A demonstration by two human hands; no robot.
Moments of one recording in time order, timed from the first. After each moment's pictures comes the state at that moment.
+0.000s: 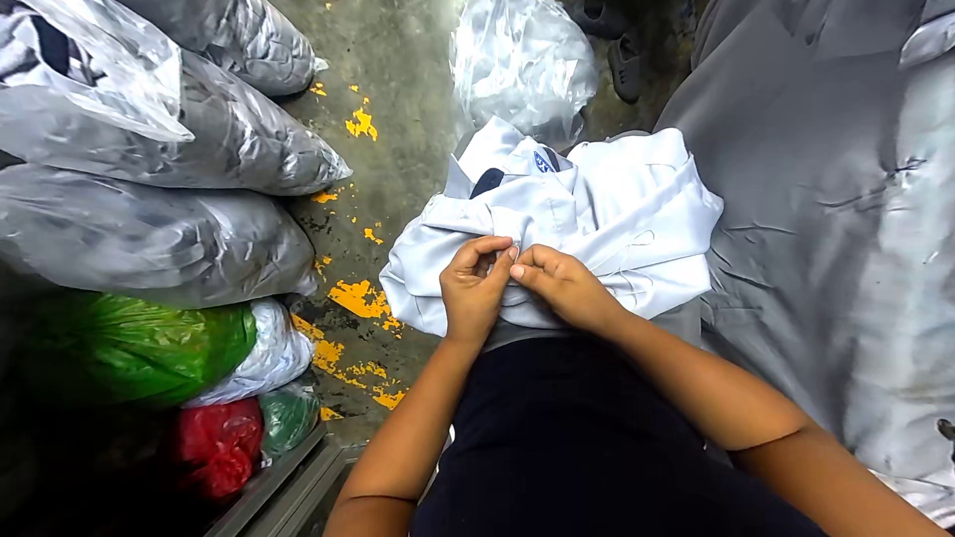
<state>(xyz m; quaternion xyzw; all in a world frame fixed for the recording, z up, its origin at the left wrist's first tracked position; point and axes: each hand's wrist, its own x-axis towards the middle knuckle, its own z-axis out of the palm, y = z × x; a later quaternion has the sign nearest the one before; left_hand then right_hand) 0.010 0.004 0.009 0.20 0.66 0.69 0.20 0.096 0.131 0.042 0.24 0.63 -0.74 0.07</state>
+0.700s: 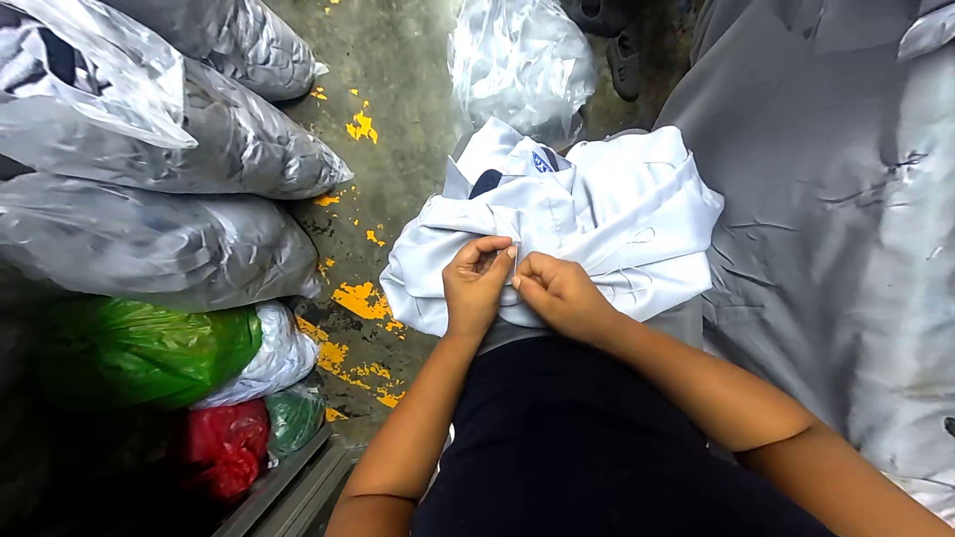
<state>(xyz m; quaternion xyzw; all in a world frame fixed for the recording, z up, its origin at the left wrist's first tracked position) 0.006 0.004 0.005 0.17 0.69 0.66 0.24 0.102 0.123 0.042 0.18 0.79 -0.59 0.01</state>
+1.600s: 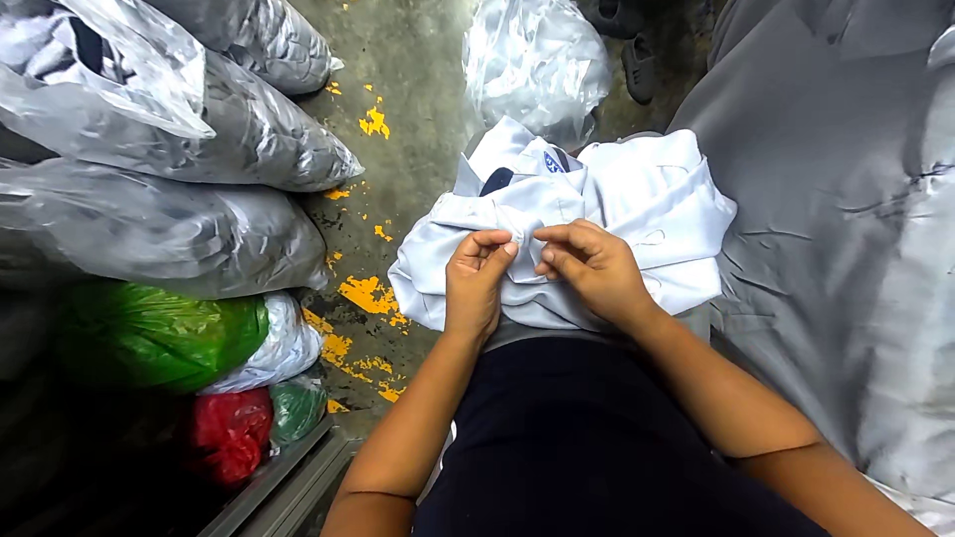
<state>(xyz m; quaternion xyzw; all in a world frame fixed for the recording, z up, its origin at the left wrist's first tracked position) 0.004 0.006 0.021 0.05 0.56 0.76 0.33 0.101 0.146 0.044 0.22 0.75 -0.62 -0.10</state>
